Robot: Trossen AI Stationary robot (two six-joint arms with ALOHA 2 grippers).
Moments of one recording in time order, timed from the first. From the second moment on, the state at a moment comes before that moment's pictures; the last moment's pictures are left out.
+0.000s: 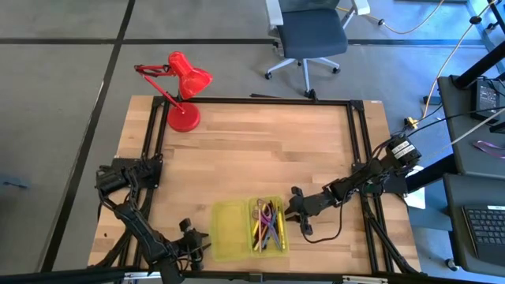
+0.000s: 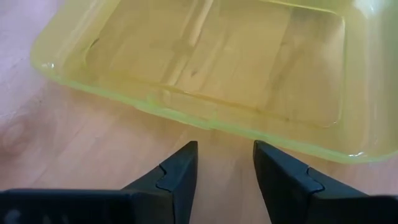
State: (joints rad) left arm -1.07 2.01 1.08 -0.48 -0.88 -1.45; right arm 0.50 1.75 0.47 0.60 0.09 0.42
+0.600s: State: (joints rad) left arm -1.09 1.98 1.09 -0.48 -0.92 -1.45; right arm 0.50 1.75 0.47 0.60 0.09 0.44
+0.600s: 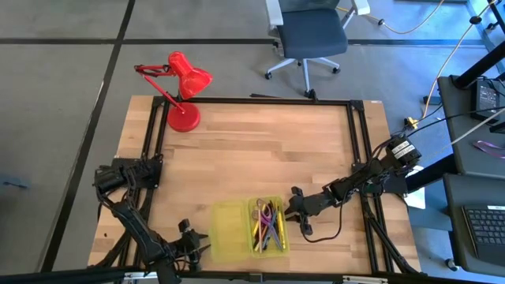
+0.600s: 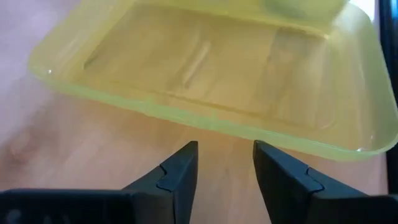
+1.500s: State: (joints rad) left arm -1.08 1.97 1.09 -0.50 -0.95 -1.46; right arm 0.49 1.75 0.47 0.60 0.09 0.44
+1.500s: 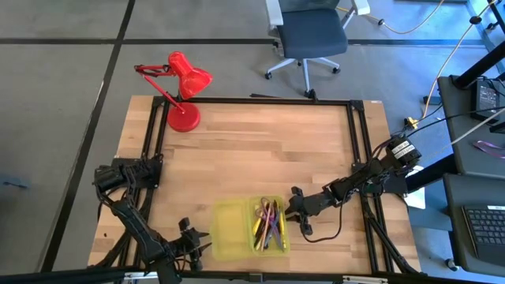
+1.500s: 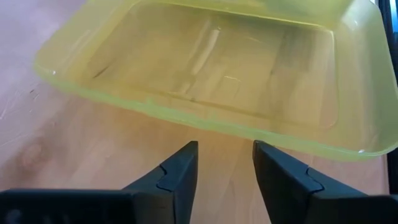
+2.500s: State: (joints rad) left arm -1.09 1.94 1.09 -0.50 -0.99 -1.44; right arm 0.49 1.75 0.47 0.60 0.08 0.44
